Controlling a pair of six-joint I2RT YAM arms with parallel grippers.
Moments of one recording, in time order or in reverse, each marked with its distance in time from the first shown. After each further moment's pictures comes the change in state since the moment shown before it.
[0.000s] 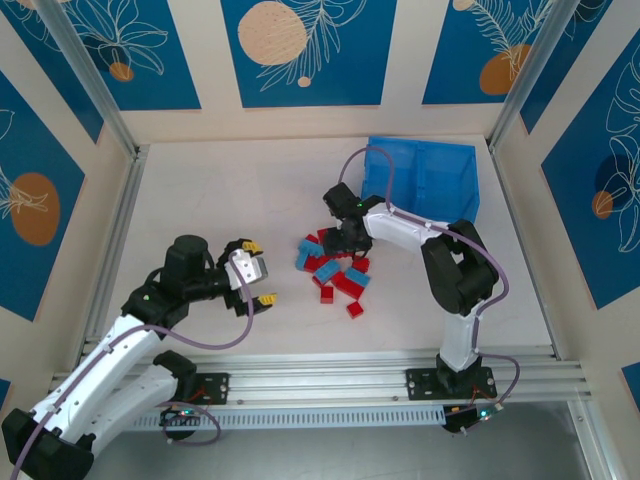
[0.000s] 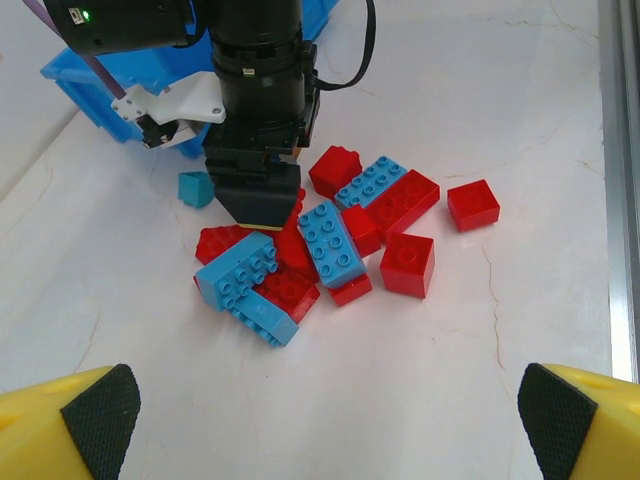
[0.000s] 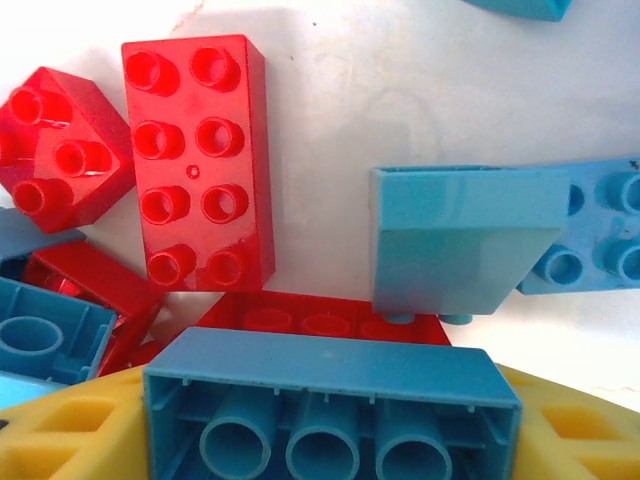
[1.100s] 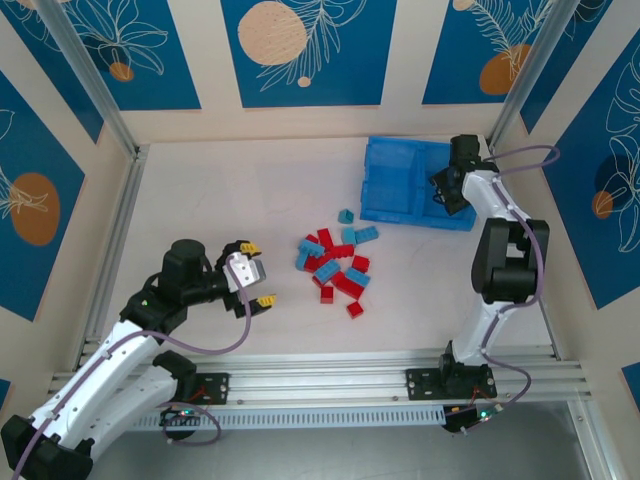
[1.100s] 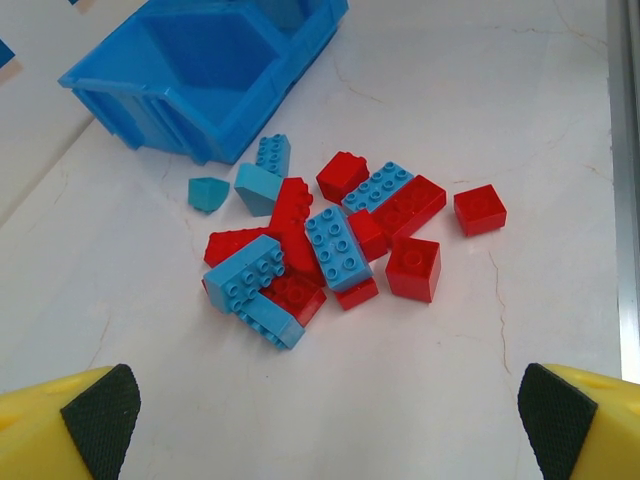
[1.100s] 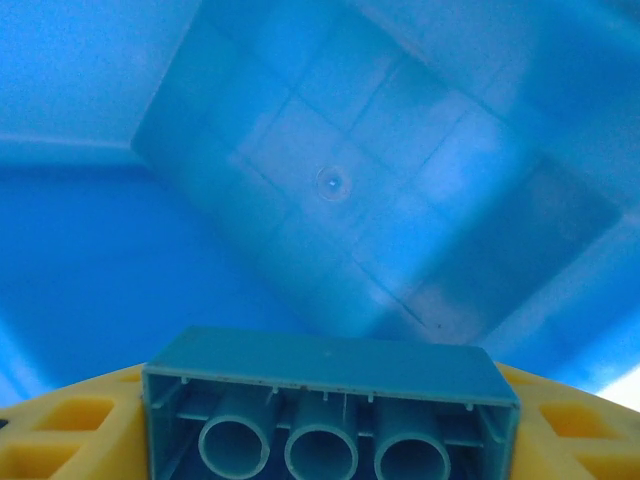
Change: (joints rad) left arm 0.000 -0.040 -0.034 0.031 -0.009 -0.012; right arm -0.680 -0.010 0.157 0.034 0.012 0.660
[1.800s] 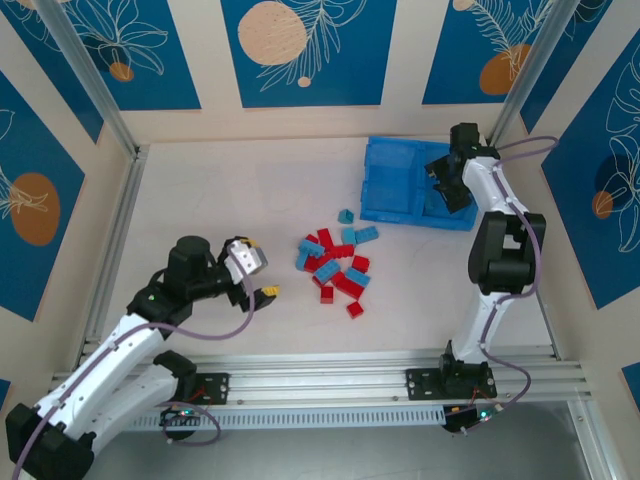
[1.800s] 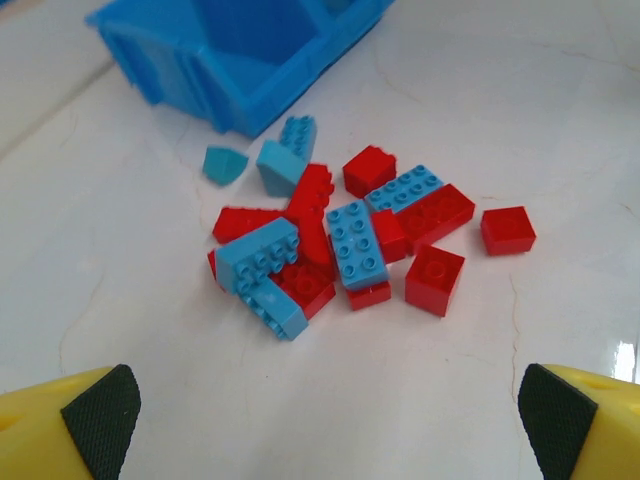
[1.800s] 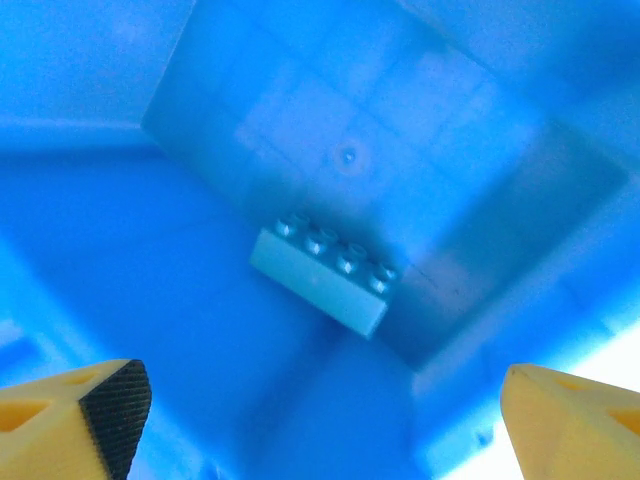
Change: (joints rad) left arm -0.002 0.083 0.001 0.073 -0.078 -0.214; right arm 0.000 0.014 0.130 -0.161 -0.046 -0.008
